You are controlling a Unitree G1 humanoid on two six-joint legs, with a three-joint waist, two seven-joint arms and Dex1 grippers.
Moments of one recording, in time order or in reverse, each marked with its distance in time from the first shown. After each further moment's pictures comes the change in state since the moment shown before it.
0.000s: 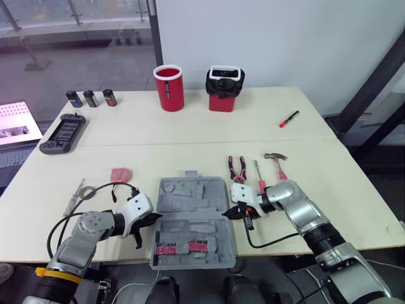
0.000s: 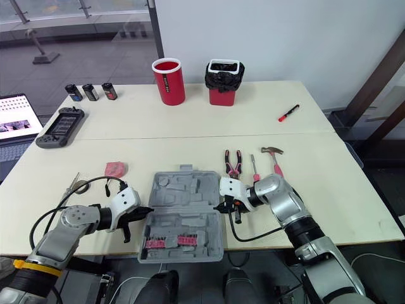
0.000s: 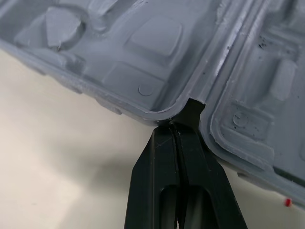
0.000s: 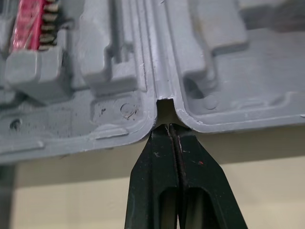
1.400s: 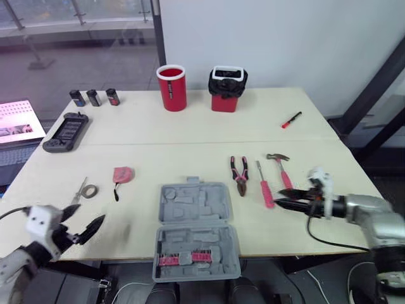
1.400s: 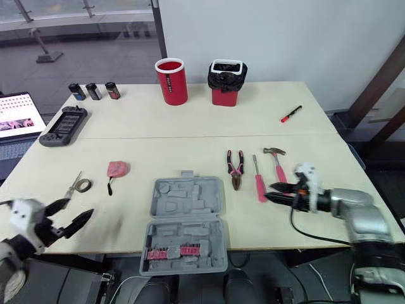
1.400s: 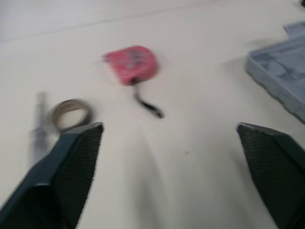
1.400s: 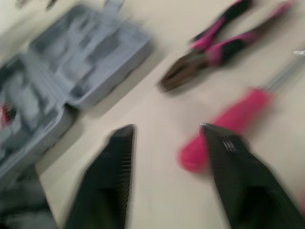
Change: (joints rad) left arm 0.430 -0.065 0.687 -0.052 -0.420 -0.124 0.120; right arm 0.280 -0.293 -0.599 0.017 0.491 0.214 -0.079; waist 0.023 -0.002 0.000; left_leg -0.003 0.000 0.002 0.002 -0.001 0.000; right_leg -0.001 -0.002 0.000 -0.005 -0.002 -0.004
